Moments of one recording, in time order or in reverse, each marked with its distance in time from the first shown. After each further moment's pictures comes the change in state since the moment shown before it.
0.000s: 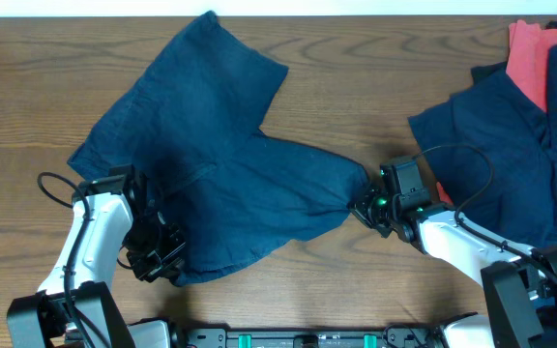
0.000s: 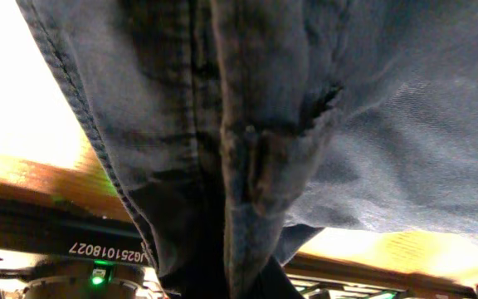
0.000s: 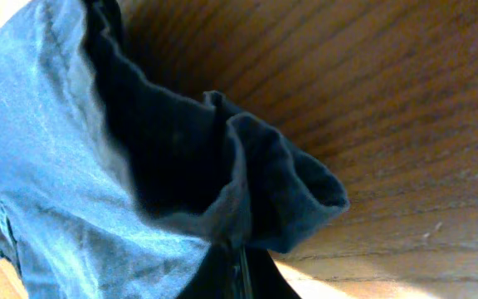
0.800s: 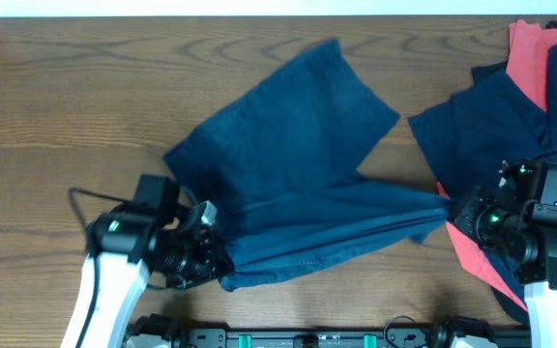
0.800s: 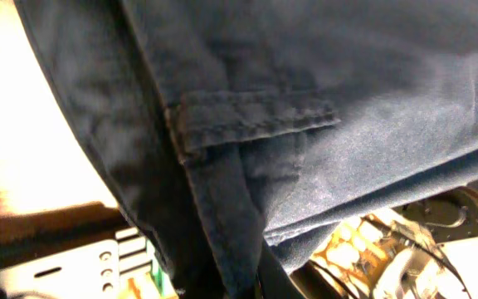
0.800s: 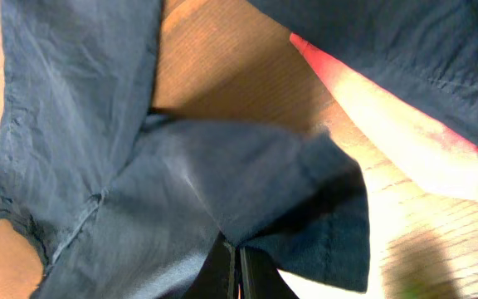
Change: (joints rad) left arm -0.311 -0.447 0.019 -0.068 0.331 0.076; right arm -0.486 -0.614 0.435 -1.071 0.087 -0.577
